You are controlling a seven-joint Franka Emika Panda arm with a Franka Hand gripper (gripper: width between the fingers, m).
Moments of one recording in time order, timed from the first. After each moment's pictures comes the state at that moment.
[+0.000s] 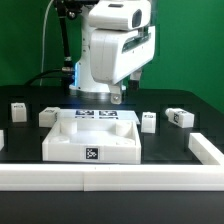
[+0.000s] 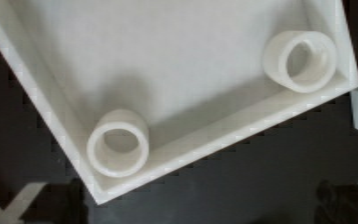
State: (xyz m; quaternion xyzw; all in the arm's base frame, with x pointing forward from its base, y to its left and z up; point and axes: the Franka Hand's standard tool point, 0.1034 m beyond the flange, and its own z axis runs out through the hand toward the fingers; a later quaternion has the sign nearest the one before) arm 0.517 0.021 0.097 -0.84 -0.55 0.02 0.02
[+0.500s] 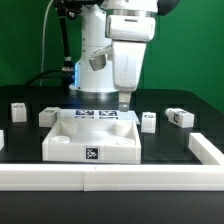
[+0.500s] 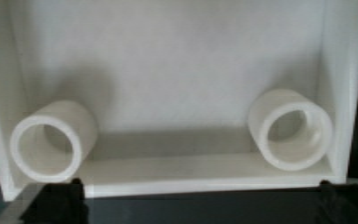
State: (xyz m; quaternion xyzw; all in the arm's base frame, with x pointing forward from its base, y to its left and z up) arm 0.484 0.019 0.074 -0.75 -0.66 0.00 -0.02
